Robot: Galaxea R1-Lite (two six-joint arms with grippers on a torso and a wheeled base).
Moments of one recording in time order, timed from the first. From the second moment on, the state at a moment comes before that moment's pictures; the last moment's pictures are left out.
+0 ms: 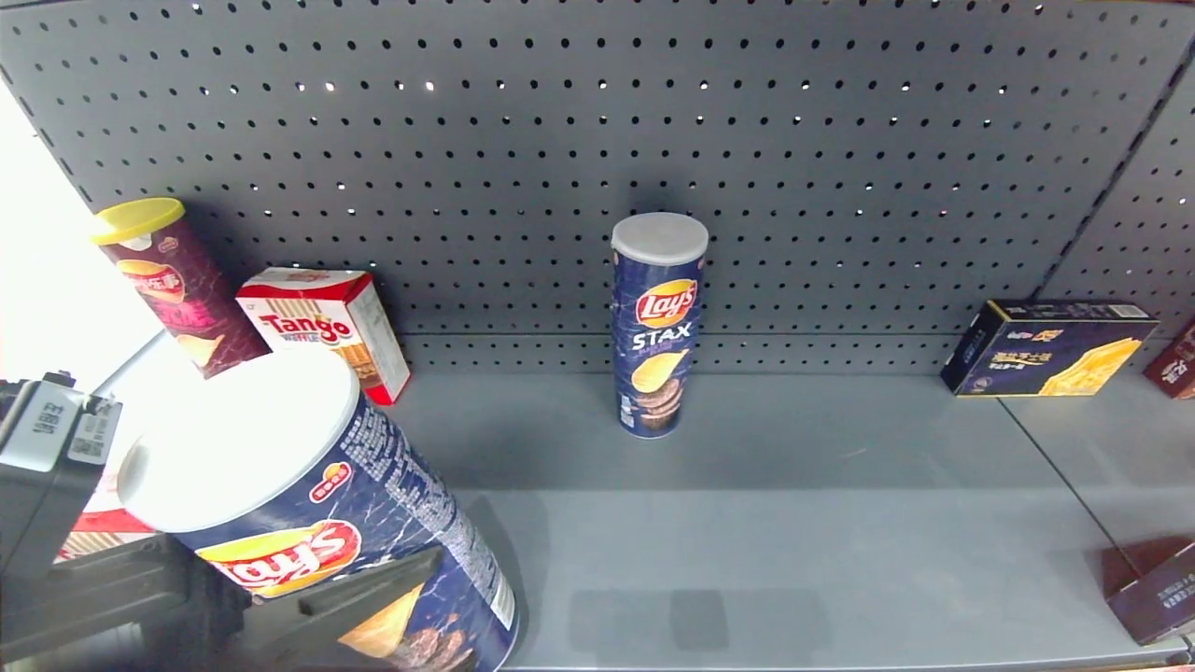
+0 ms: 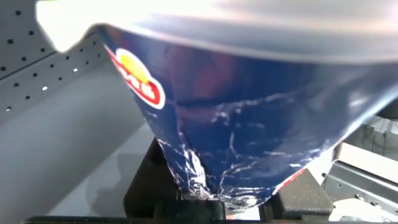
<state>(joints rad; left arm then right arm) -0.49 1.11 -0.36 -0.66 -0.49 0.09 0.00 0.01 0.00 0.00 -0.02 0.00</state>
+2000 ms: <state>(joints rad) -0.49 1.11 -0.37 -0.66 -0.50 0.08 0.00 0.02 -0.03 0.00 -0.03 -0.01</state>
